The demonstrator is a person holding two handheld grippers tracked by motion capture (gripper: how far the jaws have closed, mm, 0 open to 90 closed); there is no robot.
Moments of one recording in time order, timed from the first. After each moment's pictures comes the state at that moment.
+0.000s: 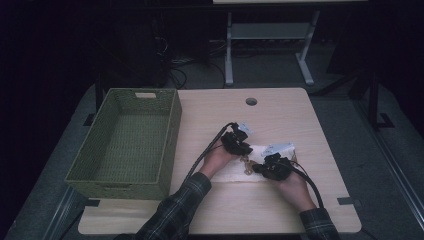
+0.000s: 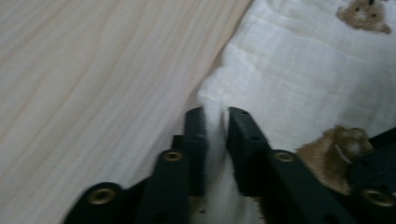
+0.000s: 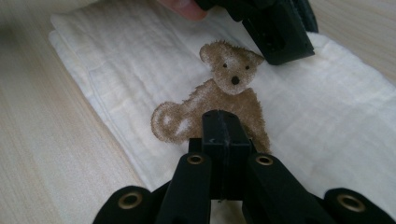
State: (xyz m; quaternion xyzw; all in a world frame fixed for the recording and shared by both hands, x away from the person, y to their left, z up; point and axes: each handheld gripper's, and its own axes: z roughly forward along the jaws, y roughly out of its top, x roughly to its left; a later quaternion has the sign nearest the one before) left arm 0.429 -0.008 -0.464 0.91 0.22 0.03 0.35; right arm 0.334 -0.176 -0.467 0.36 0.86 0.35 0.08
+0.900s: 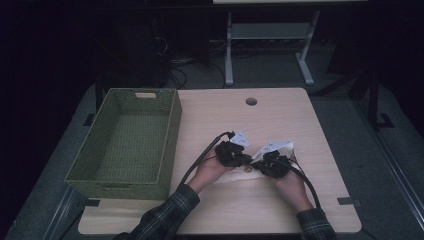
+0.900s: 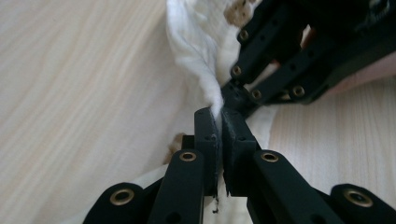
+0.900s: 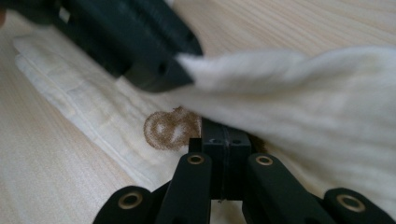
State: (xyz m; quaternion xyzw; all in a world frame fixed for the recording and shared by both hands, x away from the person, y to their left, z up) left arm 0.371 0.013 -0.437 0.91 0.14 0.03 0.39; right arm 0.340 -0.172 -0.467 0.39 0.85 0.35 0.10
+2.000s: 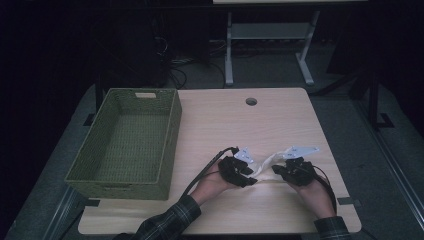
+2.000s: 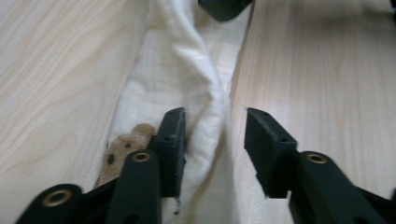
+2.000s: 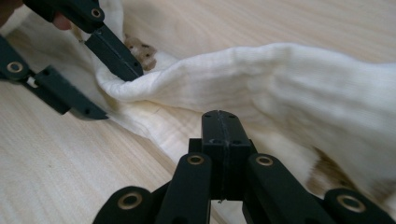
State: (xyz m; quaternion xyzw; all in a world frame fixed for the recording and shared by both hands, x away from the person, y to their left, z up) left arm 0.338 0.006 -0.456 0.91 0.14 -0.02 0.38; right arm 0.303 -0.223 -0.442 0.40 0.84 0.34 0.13
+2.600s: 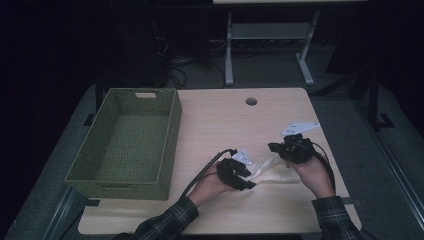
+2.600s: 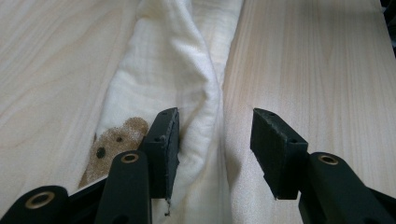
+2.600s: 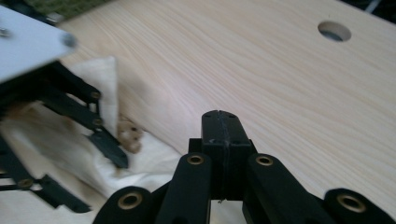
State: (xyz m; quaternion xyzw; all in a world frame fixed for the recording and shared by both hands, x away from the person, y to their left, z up) left arm 0.336 0.010 -0.462 0.91 0.14 -0.03 0.38; right arm 0.338 -0.211 -0.386 0.37 0.84 0.37 0.16
